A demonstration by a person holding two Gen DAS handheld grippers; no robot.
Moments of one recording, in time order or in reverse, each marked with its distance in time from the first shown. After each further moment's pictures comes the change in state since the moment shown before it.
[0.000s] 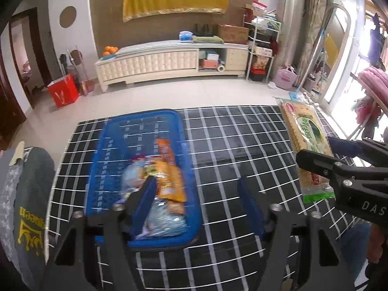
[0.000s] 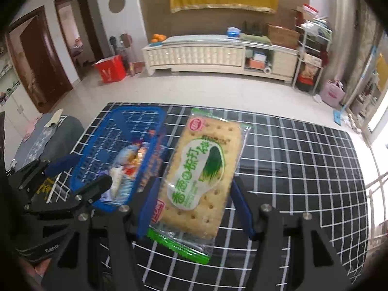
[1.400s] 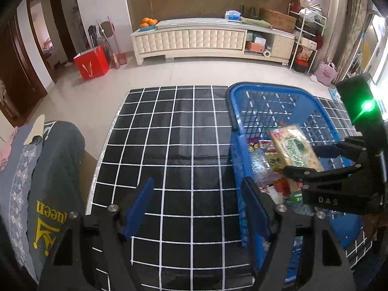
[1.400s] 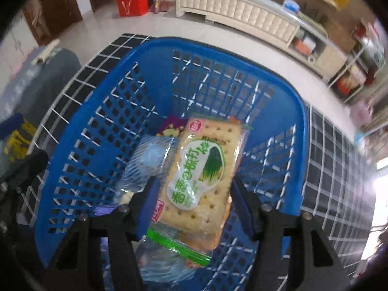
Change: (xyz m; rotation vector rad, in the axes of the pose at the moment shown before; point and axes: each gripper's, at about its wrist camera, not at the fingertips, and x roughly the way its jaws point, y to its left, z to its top) left arm 0.079 0.200 -0.014 -0.090 0.130 0.127; right arm 0.200 0.151 0.031 -0.268 0.319 -0.050
